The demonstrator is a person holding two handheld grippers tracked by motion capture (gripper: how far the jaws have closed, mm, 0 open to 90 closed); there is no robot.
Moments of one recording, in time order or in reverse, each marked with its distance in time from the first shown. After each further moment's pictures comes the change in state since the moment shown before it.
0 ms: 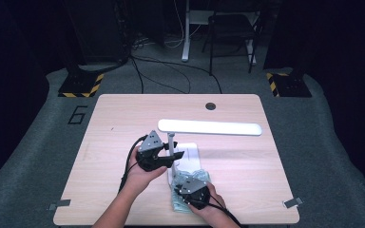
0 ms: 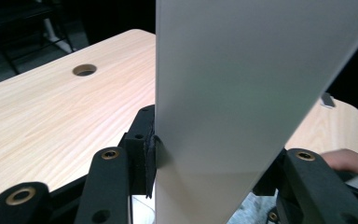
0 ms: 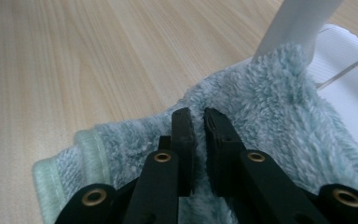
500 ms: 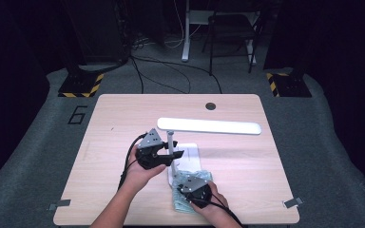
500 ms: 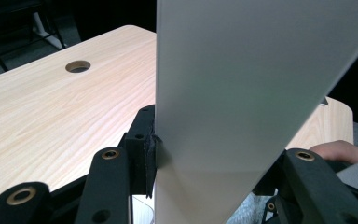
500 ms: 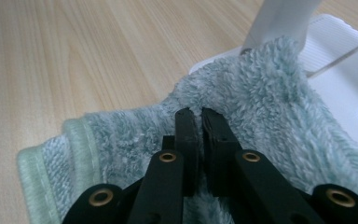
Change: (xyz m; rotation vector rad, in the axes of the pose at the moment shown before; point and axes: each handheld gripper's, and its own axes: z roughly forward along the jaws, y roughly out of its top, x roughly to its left) left arm 0.009 0.001 0.001 0.014 -0.054 -0.004; right arm -0.008 -0.001 -0.003 0.039 -0.014 -0.032
